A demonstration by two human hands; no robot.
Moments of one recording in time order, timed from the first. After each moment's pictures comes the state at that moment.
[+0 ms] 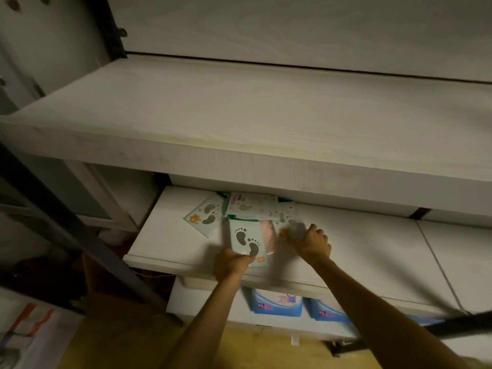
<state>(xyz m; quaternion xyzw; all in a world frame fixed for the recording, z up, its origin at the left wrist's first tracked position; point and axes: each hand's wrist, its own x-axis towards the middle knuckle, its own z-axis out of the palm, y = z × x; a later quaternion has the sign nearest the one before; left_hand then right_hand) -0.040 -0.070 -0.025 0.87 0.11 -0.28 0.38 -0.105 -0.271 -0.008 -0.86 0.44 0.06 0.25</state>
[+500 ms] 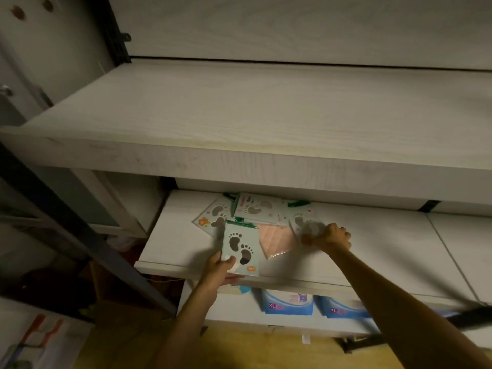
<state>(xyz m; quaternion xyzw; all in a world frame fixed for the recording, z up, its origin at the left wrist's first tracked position) -0.020 0.006 -0.013 0.68 0.13 -0.37 0.62 -0.101 -0.291 -0.007 -0.83 0.51 0.10 0.22</state>
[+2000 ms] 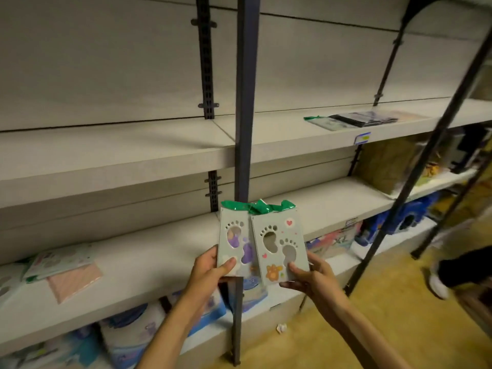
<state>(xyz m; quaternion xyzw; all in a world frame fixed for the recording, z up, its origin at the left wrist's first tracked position) -0.440 -0.268 0.147 0.59 -0.31 -0.42 0.61 -0.658 -0.373 0.163 -0.51 0.37 -0.32 0.70</state>
